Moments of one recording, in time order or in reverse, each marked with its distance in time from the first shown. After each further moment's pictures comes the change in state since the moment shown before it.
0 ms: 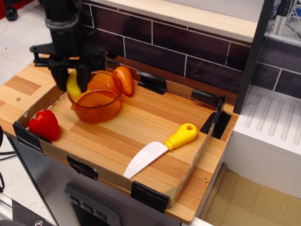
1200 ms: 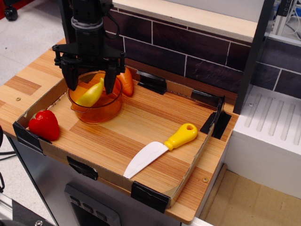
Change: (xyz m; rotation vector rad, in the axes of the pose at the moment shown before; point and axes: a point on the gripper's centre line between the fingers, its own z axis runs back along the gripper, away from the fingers) arm 0.006 -0.025 -0.005 0.049 0.046 -0.021
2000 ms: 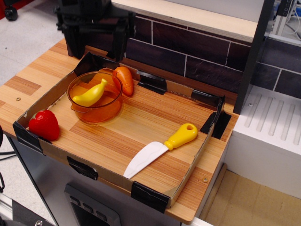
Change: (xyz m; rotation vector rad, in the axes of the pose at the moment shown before) arm -0.004 -0.014 0.067 -0.088 -0.036 -0.048
